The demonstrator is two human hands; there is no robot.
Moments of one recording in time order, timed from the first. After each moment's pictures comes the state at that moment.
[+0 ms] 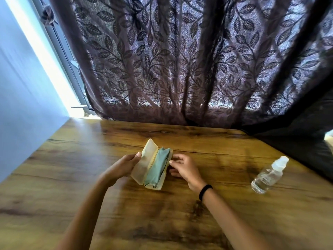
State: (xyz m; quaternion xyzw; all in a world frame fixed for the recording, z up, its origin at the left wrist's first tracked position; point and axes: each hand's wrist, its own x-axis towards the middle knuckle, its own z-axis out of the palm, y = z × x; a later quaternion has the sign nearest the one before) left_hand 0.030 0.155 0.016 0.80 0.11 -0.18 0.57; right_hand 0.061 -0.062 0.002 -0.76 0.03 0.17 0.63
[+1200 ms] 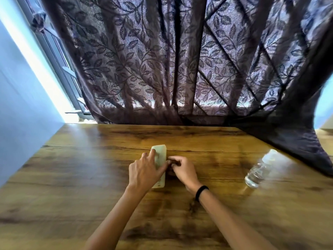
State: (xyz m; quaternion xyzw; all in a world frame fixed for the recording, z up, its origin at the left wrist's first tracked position) left_hand 0.027 0.066 0.005 0.99 0.03 0.16 0.06; right_hand 0.052 -0.070 -0.003 -0.81 0.01 0.09 0.58
